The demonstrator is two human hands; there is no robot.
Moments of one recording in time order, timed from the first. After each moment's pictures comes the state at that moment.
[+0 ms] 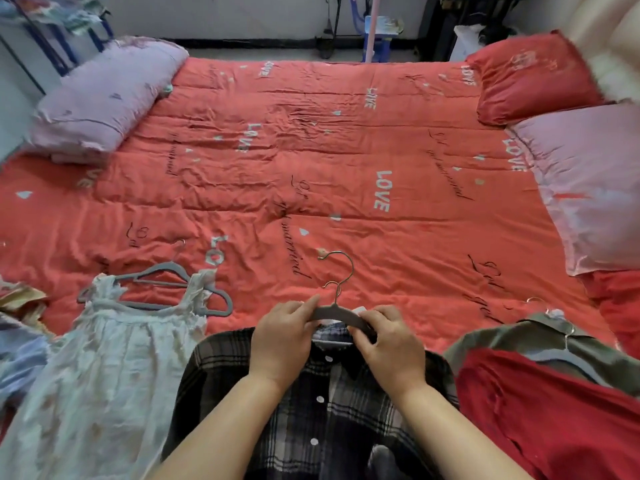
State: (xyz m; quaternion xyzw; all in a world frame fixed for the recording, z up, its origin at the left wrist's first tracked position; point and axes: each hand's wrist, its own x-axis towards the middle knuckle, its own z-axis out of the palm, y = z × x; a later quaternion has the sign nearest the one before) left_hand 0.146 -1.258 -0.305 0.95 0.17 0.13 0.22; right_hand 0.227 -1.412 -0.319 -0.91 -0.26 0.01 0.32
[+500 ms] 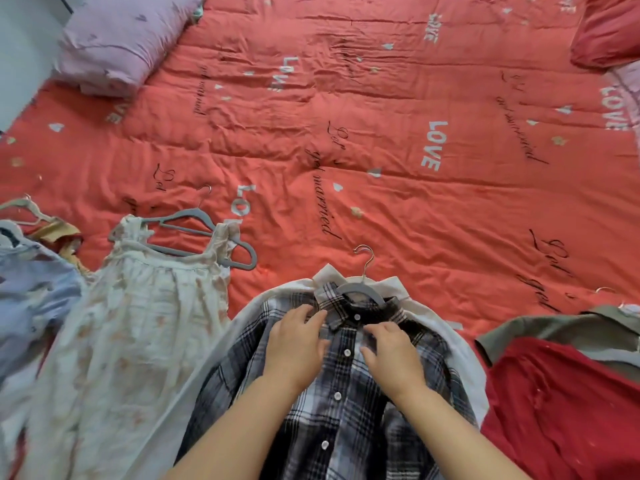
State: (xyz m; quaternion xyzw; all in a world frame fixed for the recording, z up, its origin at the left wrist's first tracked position) left_hand 0.108 -1.266 -0.370 0.94 0.28 -0.12 0.17; right_hand 0.205 -1.403 -0.410 -0.90 -0.29 0.29 0.17
